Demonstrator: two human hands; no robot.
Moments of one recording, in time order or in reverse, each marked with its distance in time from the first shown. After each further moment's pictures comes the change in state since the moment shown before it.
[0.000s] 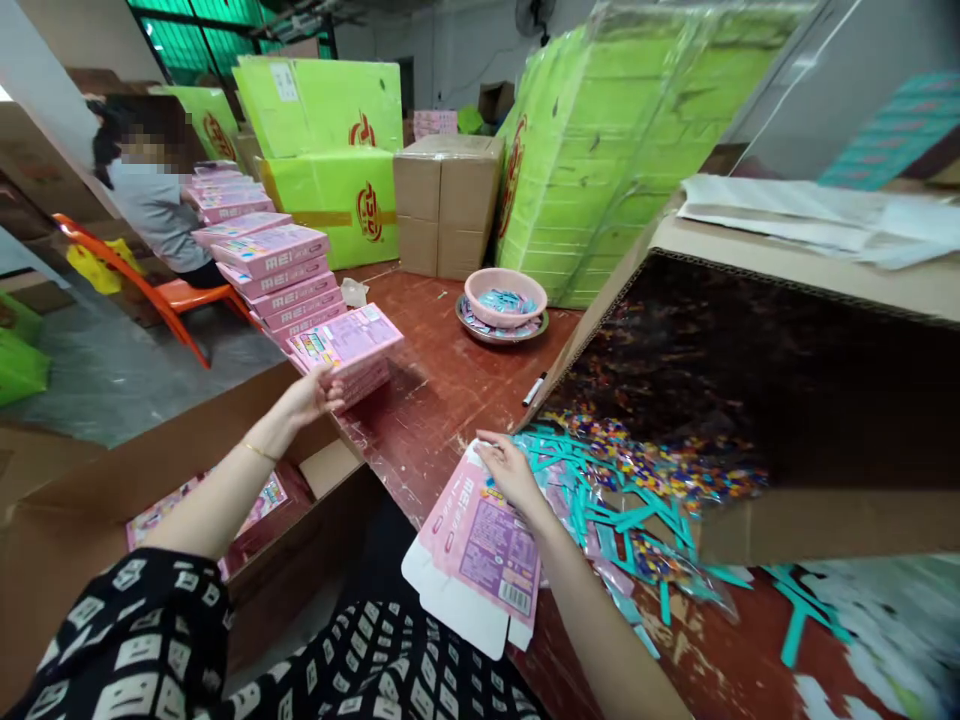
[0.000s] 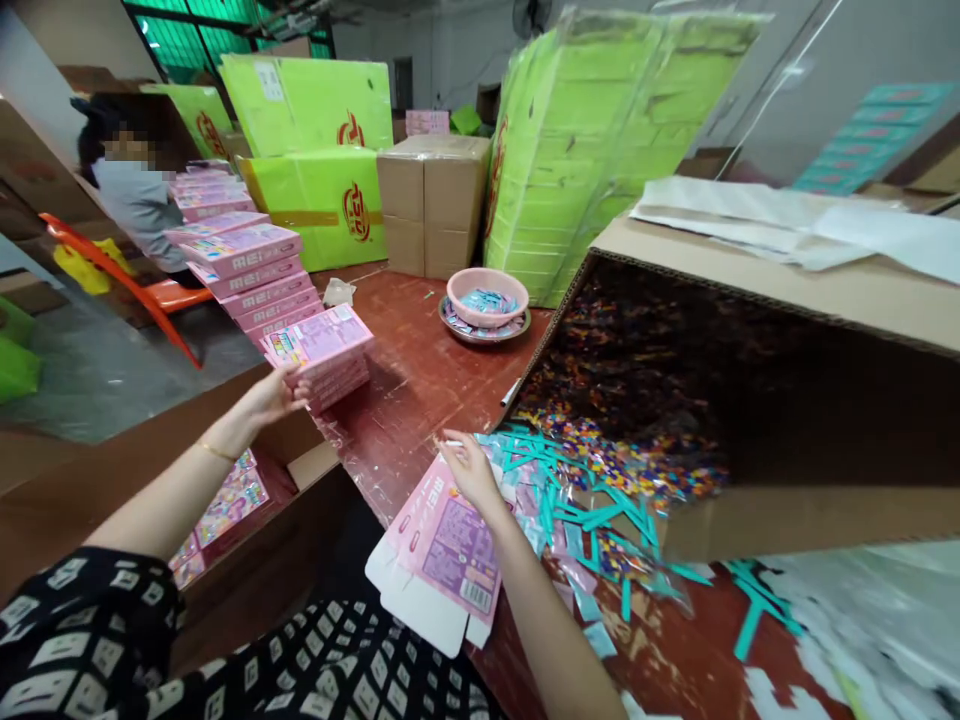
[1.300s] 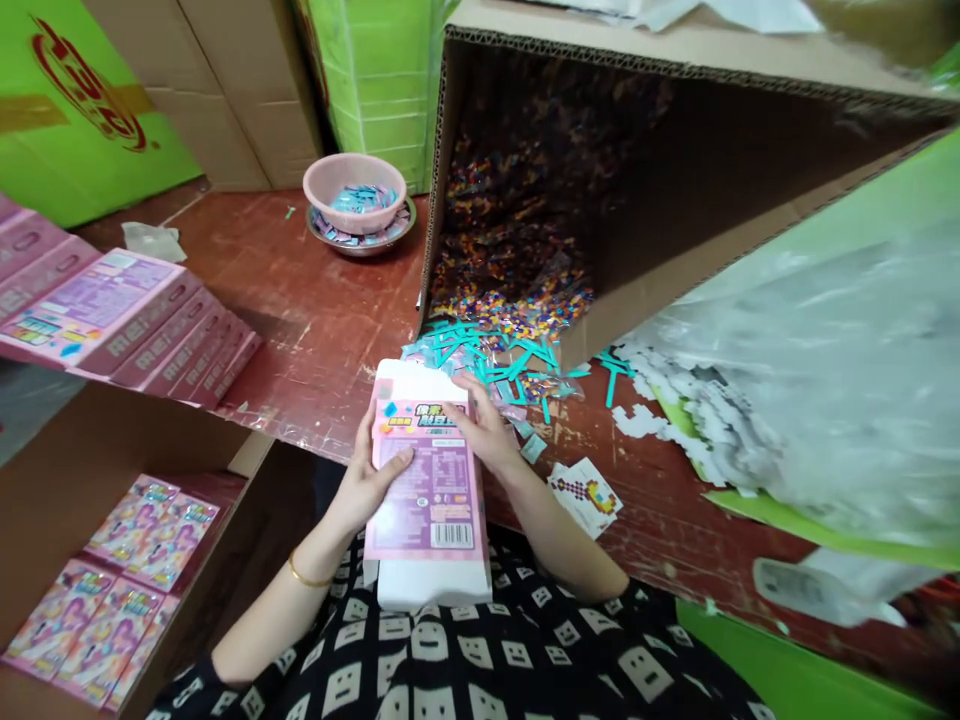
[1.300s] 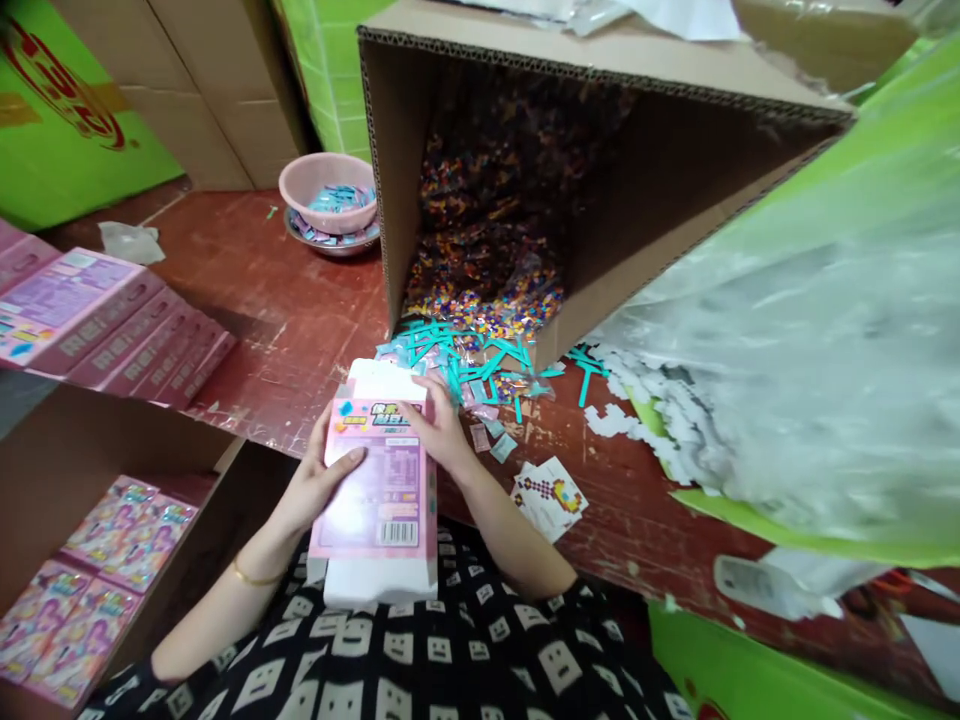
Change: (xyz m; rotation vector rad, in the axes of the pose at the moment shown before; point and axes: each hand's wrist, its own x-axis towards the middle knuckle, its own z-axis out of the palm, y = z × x) left_hand -0.109 -0.179 0.126 0.271 -0.447 0.021; right_hand -0.126 -0.031 -0.053 -0.136 0.416 -0.003
